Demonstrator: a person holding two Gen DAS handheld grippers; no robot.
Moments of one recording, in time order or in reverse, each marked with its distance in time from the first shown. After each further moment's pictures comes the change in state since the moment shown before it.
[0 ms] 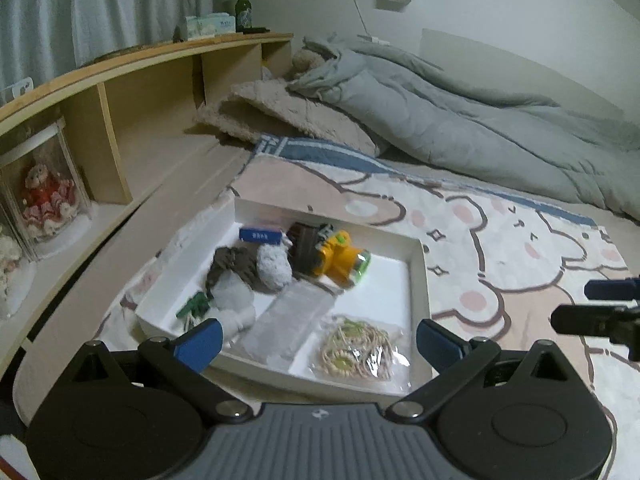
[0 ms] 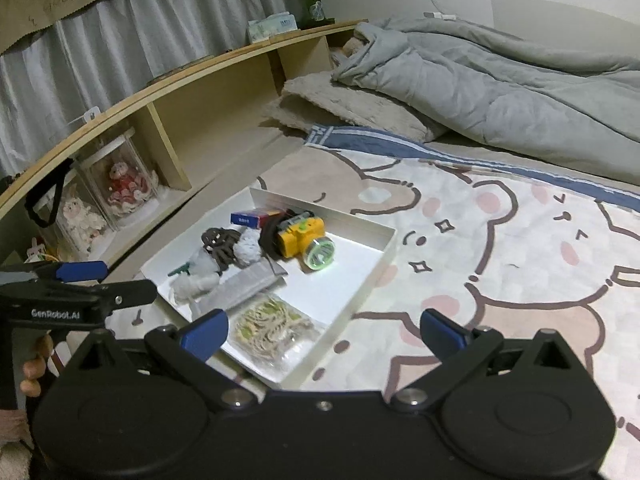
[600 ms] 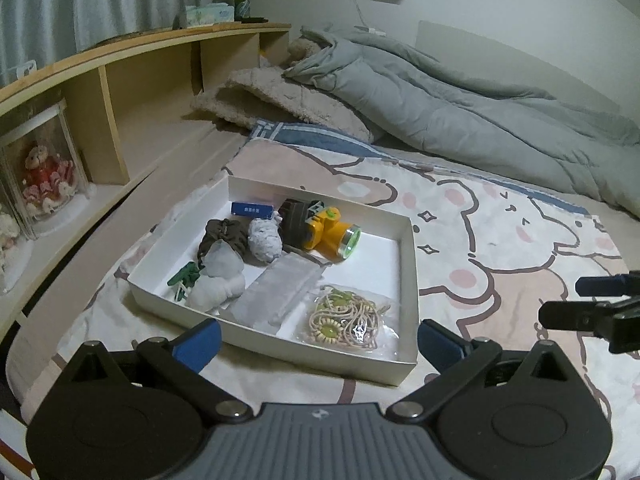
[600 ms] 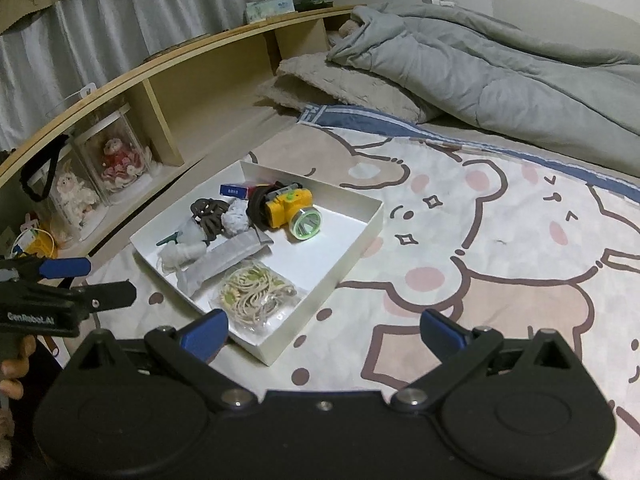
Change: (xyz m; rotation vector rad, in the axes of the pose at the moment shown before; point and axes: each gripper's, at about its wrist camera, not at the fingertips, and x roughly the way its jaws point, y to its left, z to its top) left arm -0.007 -0.009 -0.024 -0.018 0.017 -0.004; right arm -0.001 -0.012 -0.023 -0.020 0.043 -0.015
